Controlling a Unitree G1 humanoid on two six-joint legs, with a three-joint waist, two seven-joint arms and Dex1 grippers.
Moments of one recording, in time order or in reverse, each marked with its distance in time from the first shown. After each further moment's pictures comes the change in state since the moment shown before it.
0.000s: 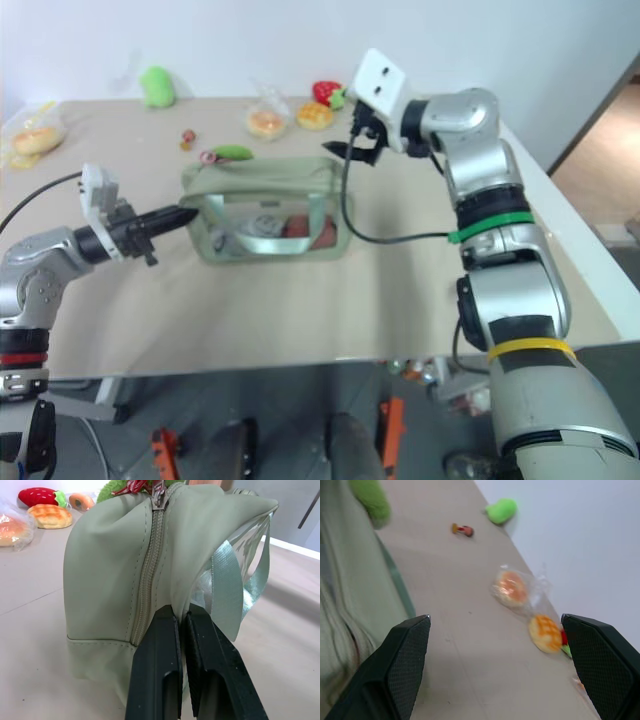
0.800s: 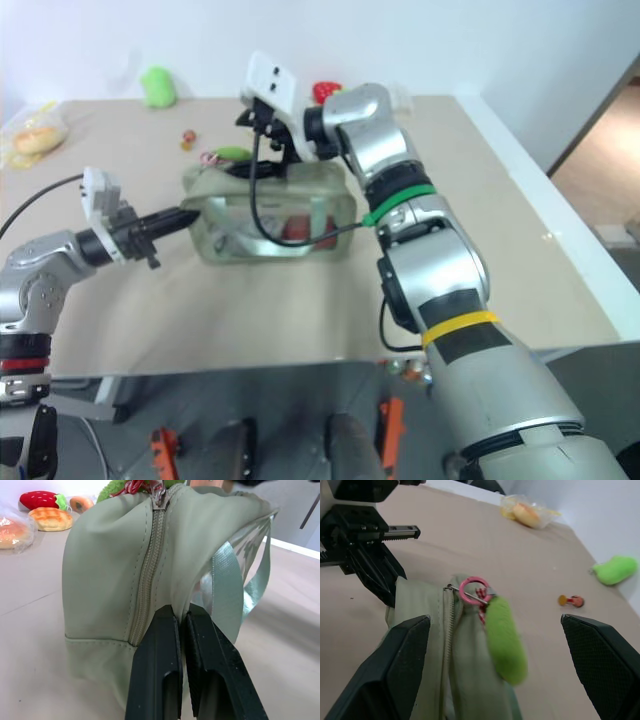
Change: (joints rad) left arm 0.029 -0.013 0.001 -0.041 -0.001 -0.008 0.016; right arm -0.192 0.307 -0.028 0.248 0.034 0.065 0.171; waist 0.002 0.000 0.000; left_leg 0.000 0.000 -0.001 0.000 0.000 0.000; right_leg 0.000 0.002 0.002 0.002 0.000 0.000
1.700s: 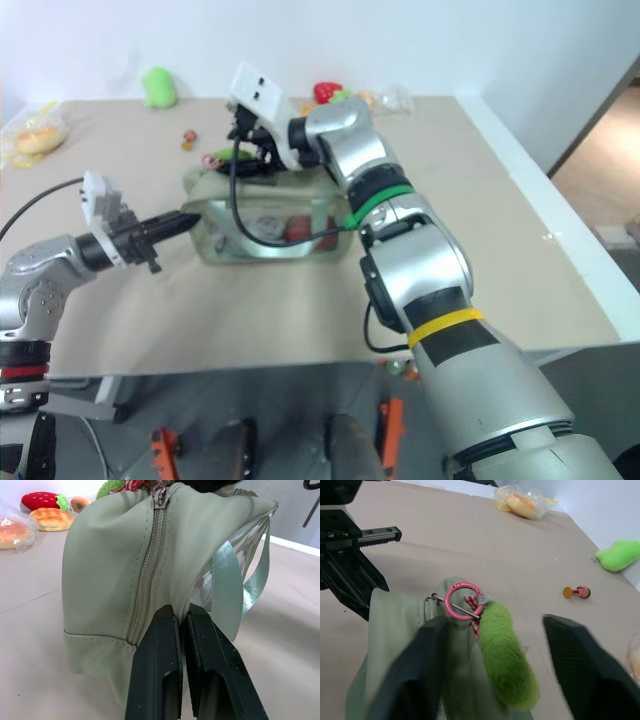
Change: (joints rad) left arm 0.033 -0.004 0.001 -0.037 0.001 -0.011 0.020; right arm -0.042 0.060 -0.020 0.119 -0.013 0.012 -0.083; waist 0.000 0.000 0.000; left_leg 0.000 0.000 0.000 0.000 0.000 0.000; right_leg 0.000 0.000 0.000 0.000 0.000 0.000
